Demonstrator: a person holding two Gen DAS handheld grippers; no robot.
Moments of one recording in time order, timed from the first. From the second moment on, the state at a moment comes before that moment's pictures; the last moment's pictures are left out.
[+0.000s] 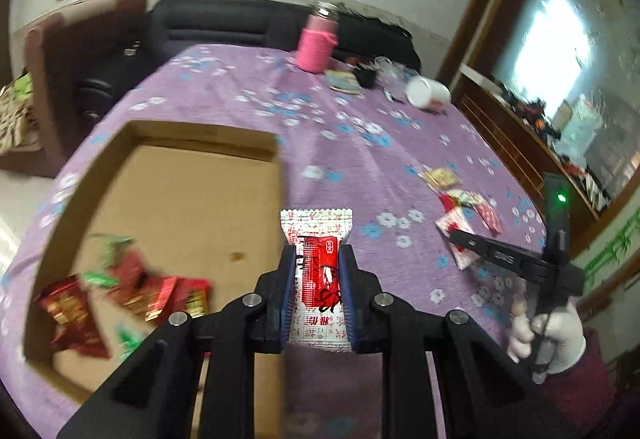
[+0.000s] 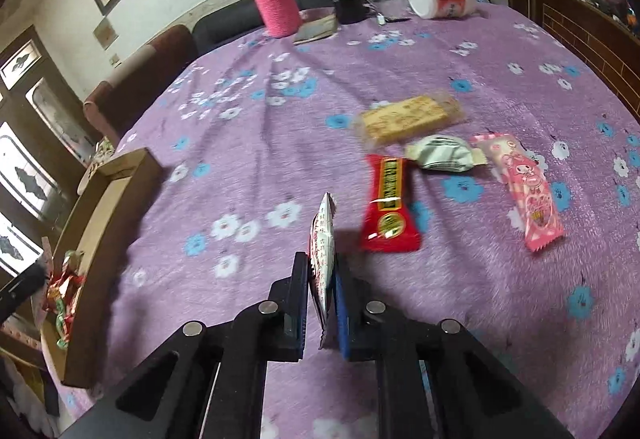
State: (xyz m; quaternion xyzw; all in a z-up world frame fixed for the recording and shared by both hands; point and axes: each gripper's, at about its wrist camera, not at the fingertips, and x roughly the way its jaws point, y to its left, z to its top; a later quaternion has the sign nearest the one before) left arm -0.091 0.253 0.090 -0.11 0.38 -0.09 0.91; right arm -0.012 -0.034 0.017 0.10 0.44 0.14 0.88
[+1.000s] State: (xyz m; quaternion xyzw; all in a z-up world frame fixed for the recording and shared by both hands) left arm -0.068 0.420 0.060 -0.19 0.42 0.03 0.89; right arm 0.022 0.271 0.023 0.05 0.51 0.35 0.79
